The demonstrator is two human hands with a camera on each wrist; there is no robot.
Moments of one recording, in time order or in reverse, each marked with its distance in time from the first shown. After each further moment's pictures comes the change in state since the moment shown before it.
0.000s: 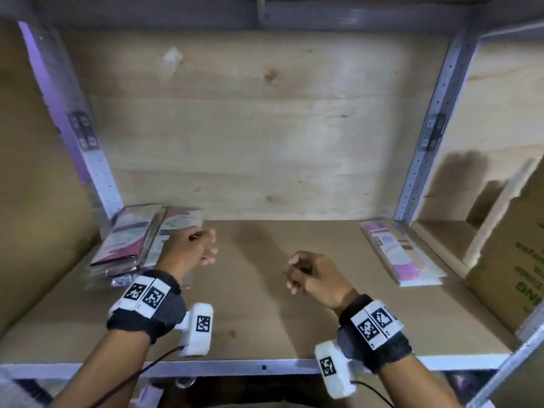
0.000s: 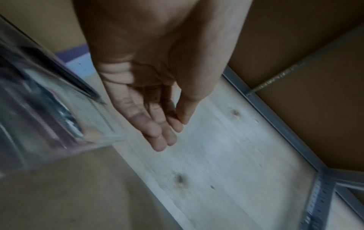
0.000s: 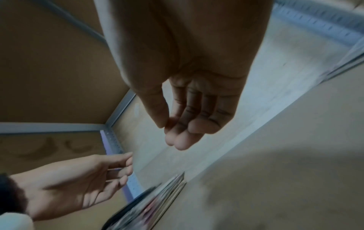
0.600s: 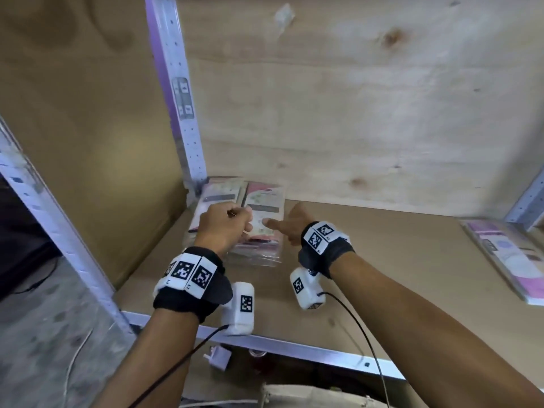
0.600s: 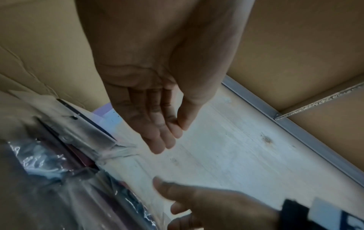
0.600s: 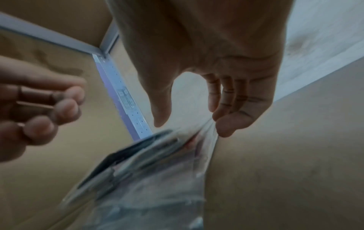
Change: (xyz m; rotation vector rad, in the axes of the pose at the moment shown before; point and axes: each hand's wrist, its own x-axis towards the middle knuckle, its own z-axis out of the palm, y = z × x) left_hand 0.023 -0.041 -0.105 -0.040 0.142 -0.037; right_hand 0.181 -0.054 0.182 -0.218 -0.086 0.258
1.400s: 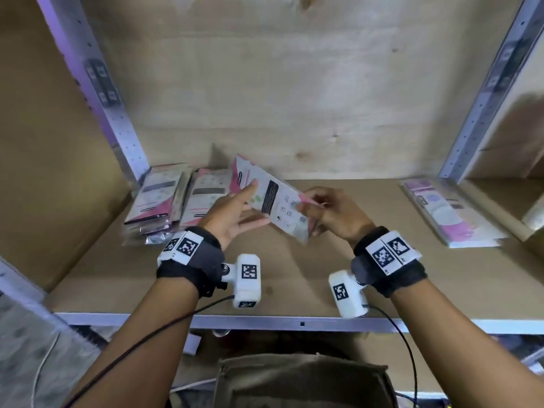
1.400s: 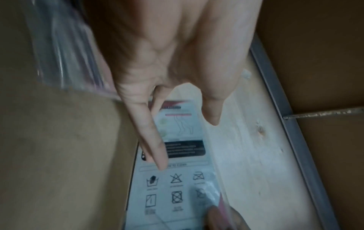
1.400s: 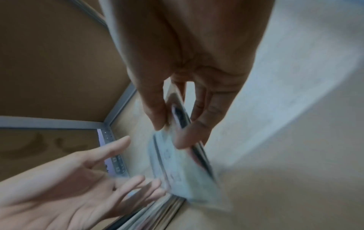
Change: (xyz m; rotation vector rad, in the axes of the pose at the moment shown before) left_hand -0.033 0.028 0.113 -0.493 -0.366 -0.246; right_hand -0.125 0.096 -0.130 0.332 0.106 -0.223
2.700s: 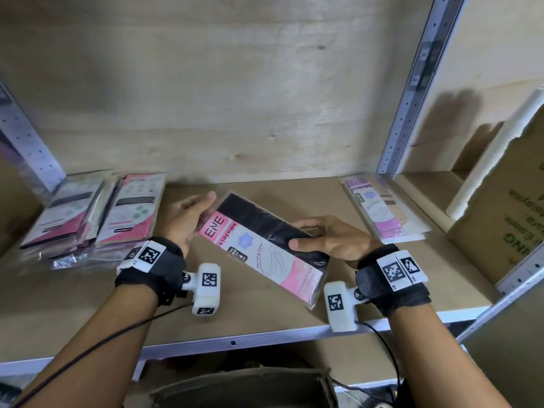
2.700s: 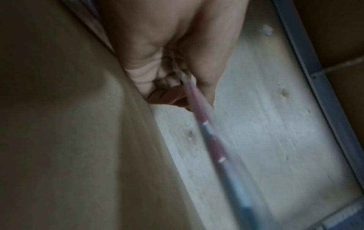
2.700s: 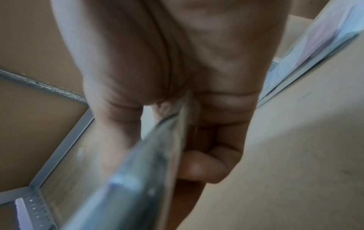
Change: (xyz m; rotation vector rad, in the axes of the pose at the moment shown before) left_hand 0.052 -0.042 0.042 0.224 0.133 0.172; right_hand -0.035 0.062 -0.106 0.129 -0.273 0.177
